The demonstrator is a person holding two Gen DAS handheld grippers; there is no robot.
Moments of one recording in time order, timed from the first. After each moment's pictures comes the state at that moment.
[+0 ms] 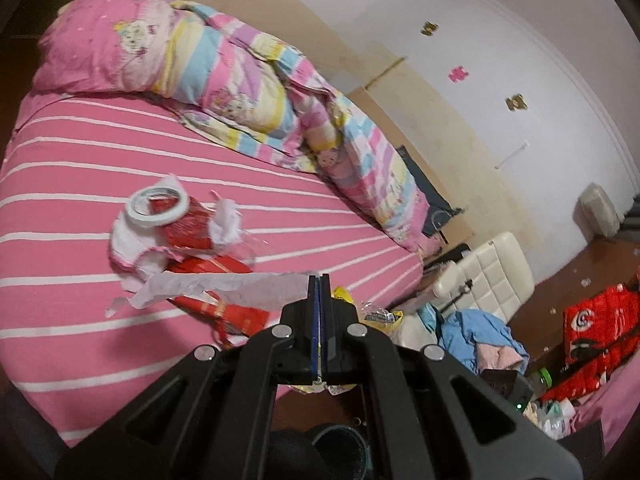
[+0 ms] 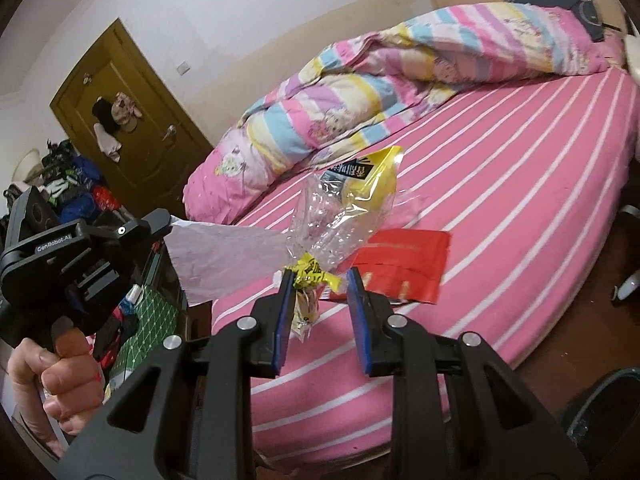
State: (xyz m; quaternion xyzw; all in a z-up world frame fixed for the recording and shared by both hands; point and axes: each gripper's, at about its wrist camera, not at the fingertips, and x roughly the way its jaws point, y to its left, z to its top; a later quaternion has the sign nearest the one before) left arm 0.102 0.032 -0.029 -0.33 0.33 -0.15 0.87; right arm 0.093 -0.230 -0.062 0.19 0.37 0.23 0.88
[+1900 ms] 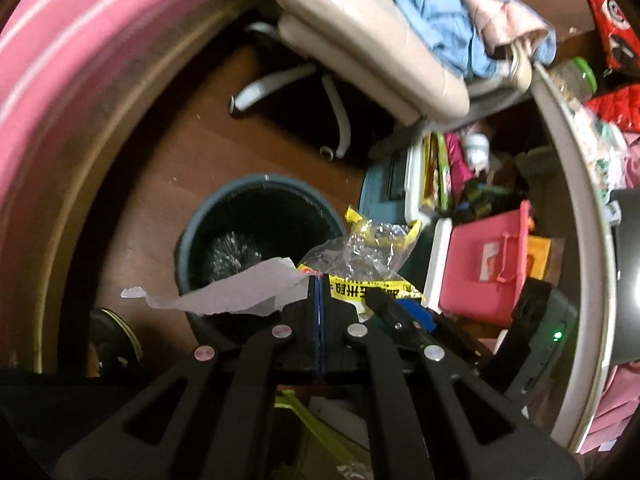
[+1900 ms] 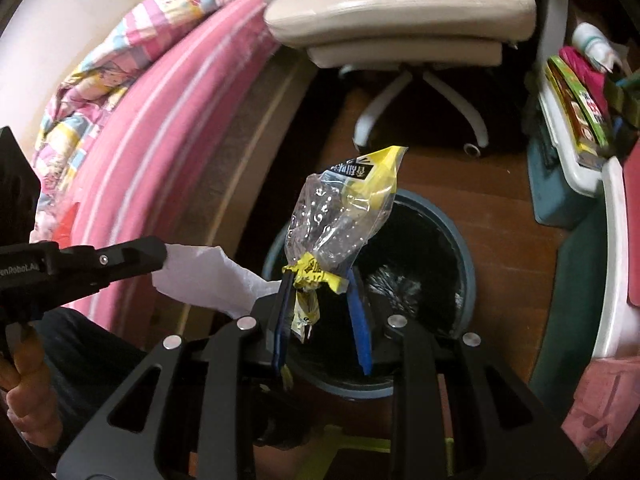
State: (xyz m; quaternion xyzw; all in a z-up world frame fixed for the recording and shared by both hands) left arm 0.055 -0.433 -0.288 -0.03 0.65 -0.40 0.65; right arm -0.106 -0.600 -0.275 0.29 0.49 -0.14 0.81
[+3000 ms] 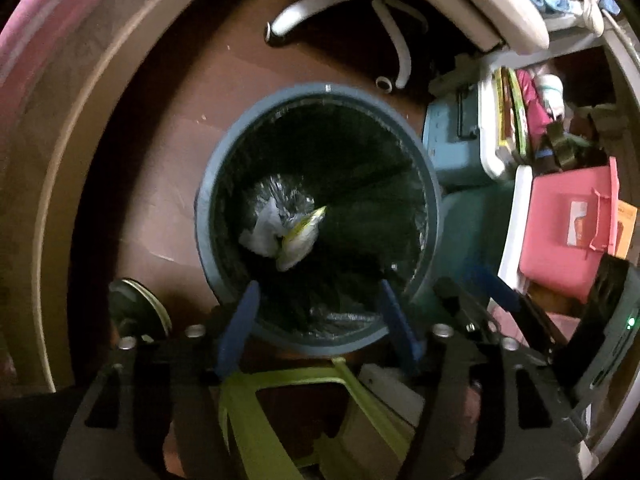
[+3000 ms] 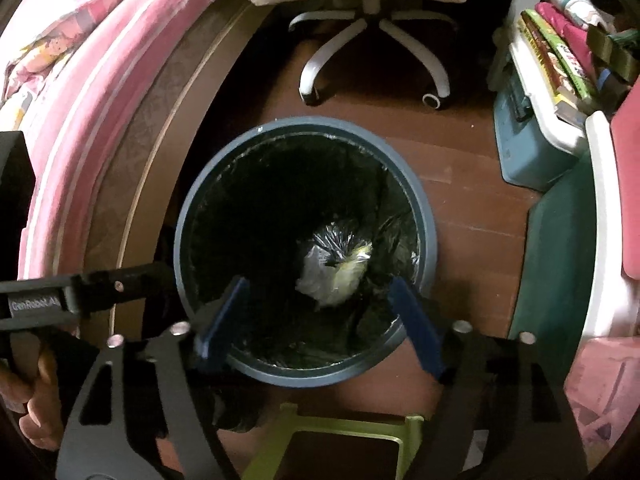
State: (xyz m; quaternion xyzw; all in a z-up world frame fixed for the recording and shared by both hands) left arm 0.051 -0.445 -0.390 0.07 0.70 -0.34 0.62; right arm -0.118 -0.605 -0.344 0.26 0.55 -0.20 0.77
